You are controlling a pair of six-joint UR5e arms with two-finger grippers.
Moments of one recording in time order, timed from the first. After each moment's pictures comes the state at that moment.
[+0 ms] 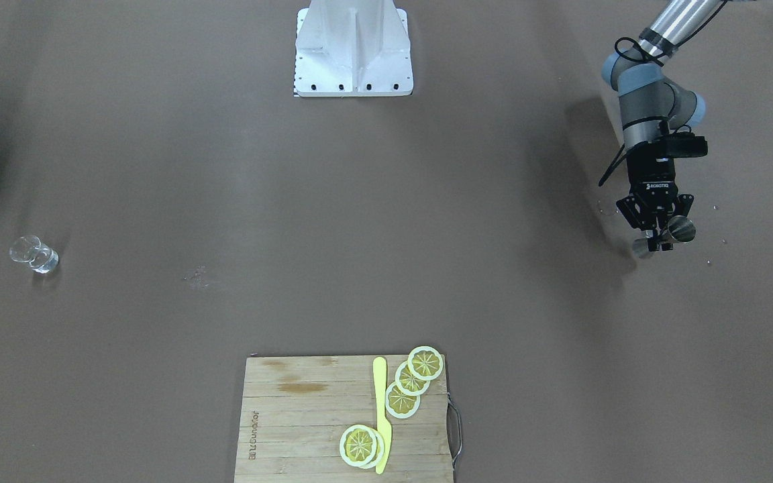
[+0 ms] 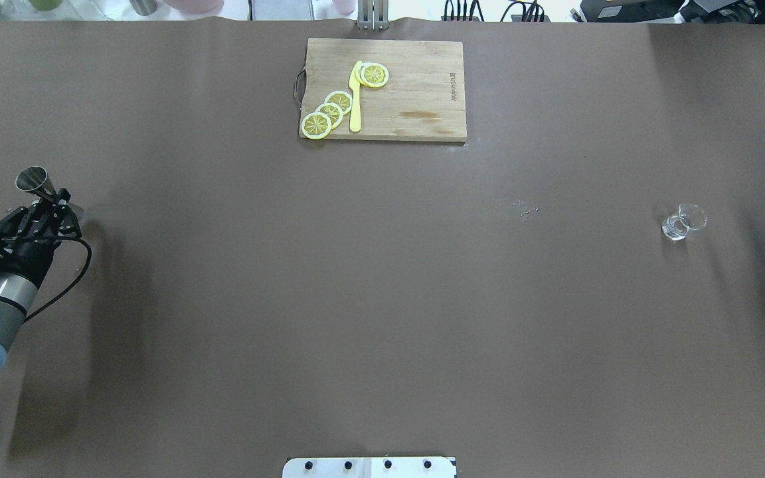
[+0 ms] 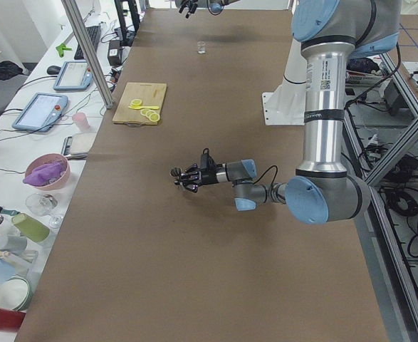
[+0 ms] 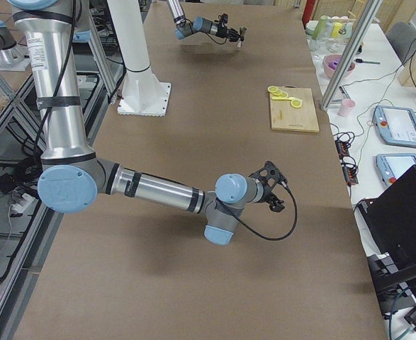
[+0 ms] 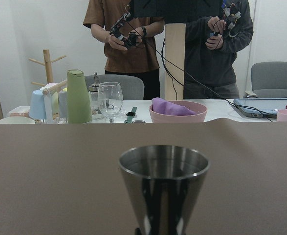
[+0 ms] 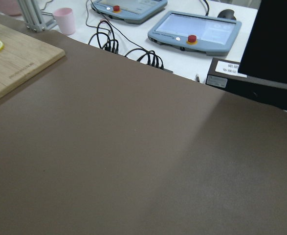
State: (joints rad) left arm -0.43 -1.54 -1.38 -2.99 -0.65 -1.11; right arm 1.38 -1.46 1.21 -0.16 2.29 0.44
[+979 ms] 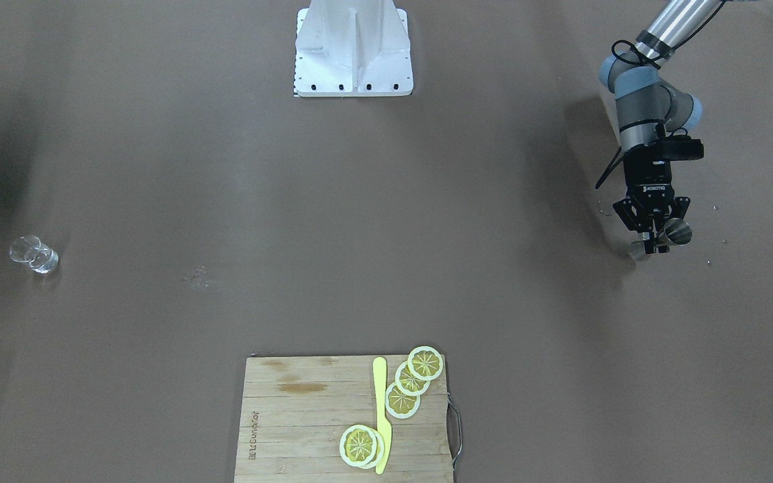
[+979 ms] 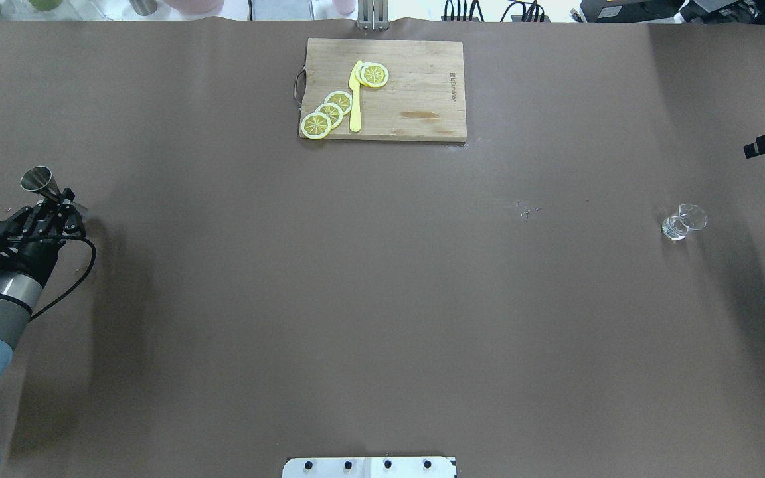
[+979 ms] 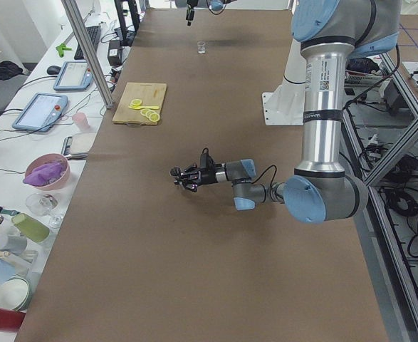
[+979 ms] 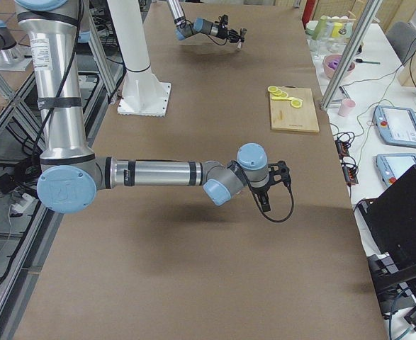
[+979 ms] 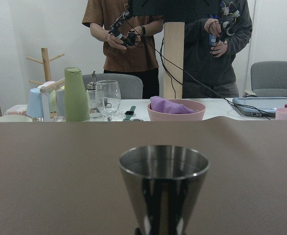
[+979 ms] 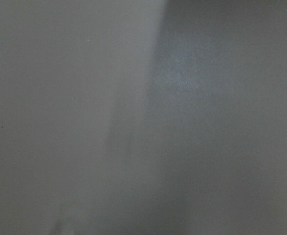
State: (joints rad) left arm -0.42 -1.55 -1.37 -2.99 -0.65 -1.11; right arm 1.29 -1.50 1.49 -0.95 2.28 0.44
